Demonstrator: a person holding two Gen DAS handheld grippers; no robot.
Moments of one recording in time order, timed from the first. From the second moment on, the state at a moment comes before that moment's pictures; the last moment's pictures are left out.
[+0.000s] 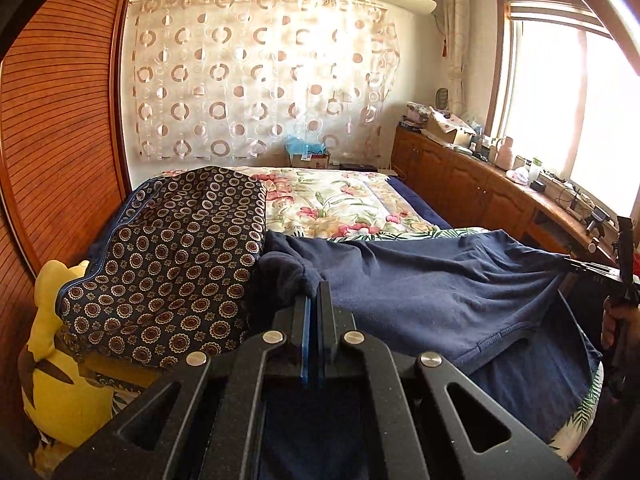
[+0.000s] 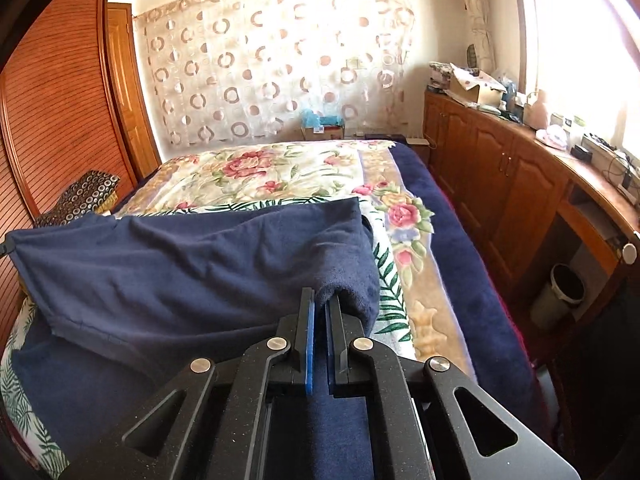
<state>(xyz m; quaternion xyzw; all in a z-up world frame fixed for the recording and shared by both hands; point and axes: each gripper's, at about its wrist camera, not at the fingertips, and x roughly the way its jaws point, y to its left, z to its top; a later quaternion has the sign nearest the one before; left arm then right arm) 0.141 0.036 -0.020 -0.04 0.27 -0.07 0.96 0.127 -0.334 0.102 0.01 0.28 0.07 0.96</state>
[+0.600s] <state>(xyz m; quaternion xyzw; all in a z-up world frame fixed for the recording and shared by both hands) 0.058 0.055 -0.019 -0.04 0.27 -0.09 0.96 0.016 -0.359 0.117 0.00 0.24 0.12 0.96</state>
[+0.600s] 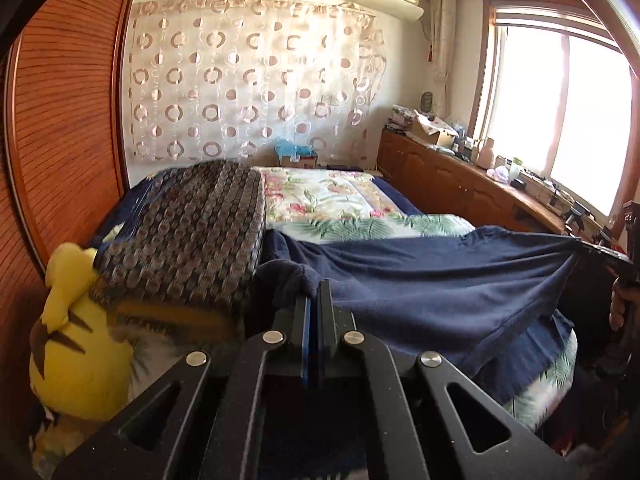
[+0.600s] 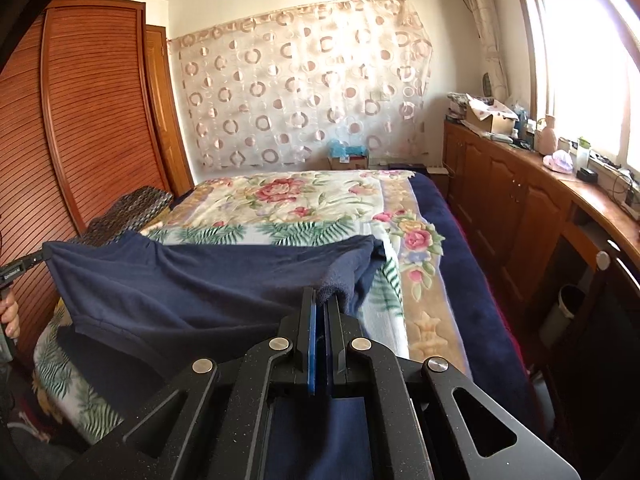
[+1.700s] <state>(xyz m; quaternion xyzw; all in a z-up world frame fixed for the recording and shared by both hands) 0.027 0.064 -0.082 -0.02 0.35 -0.05 0.93 -0.016 -0.355 0.065 -0.02 0.30 0.09 0.95</state>
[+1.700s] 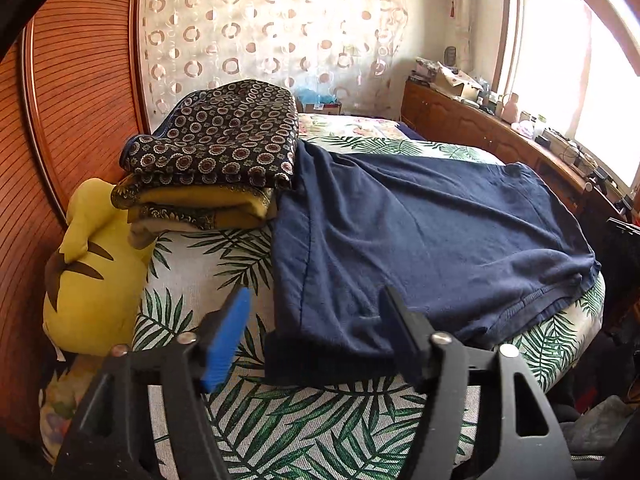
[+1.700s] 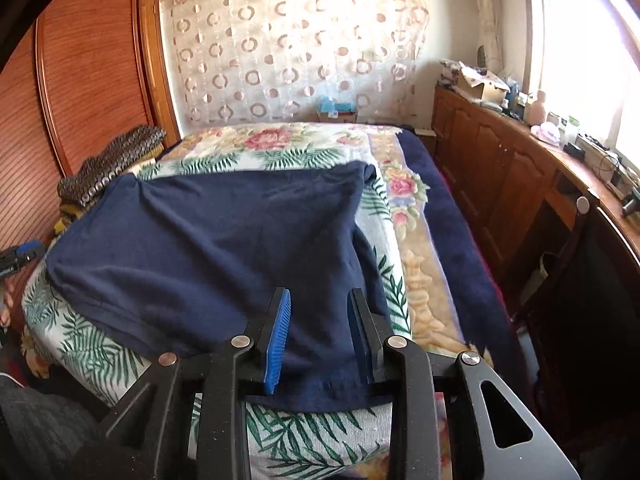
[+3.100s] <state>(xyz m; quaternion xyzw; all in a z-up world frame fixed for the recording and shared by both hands) 0.035 0.079 -0.122 -0.08 0.40 -0.05 0.91 0.058 -0.222 -0.034 -0.09 0.32 0.15 0.93</state>
